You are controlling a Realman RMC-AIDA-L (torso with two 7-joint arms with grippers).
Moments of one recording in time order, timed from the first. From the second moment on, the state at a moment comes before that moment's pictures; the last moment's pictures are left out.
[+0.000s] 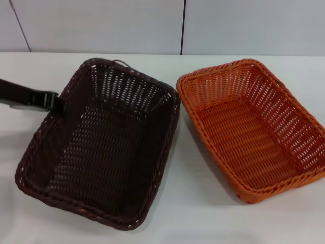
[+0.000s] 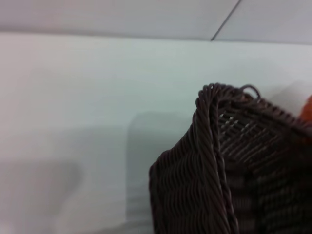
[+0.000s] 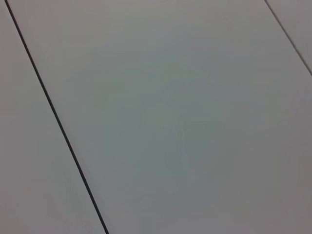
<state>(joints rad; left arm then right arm) -0.58 -2.05 -2.26 -1.35 2.53 -1.58 0.48 0.51 2.03 -0.06 -0.22 -1.00 -1.11 0.75</state>
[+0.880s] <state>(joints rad) -0.68 -1.86 -2.28 -1.21 2.23 -1.85 0.74 0.49 2.03 -0.06 -0.21 -1.00 -1.11 0.75</state>
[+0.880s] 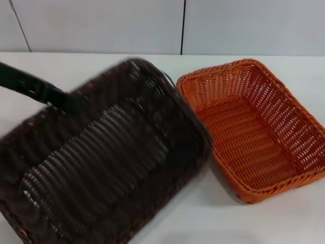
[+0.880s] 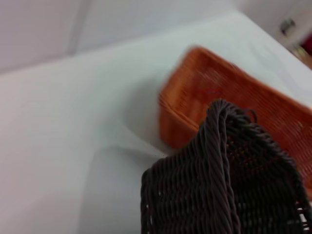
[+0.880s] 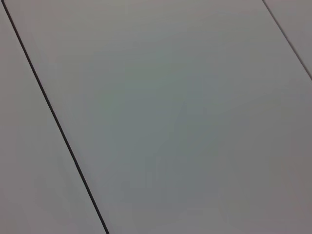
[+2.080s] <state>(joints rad) -0.91 -2.05 -2.22 -0.92 2.38 -1.58 0.76 0.45 2.03 -0.11 -0.20 -1.02 -1.11 0.78</state>
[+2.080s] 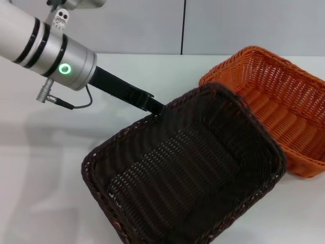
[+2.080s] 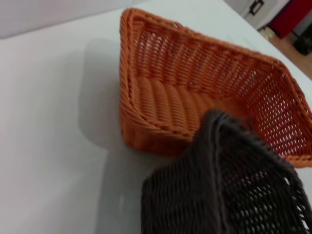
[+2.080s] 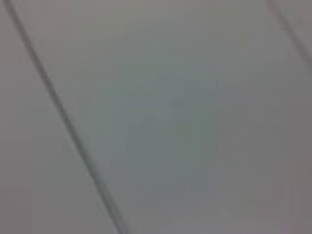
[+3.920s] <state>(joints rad) -0.74 -2.02 -2.39 -0.90 2.06 -1.52 1.07 0.67 1.69 -0.43 -0.61 -2.54 -1.66 2.69</state>
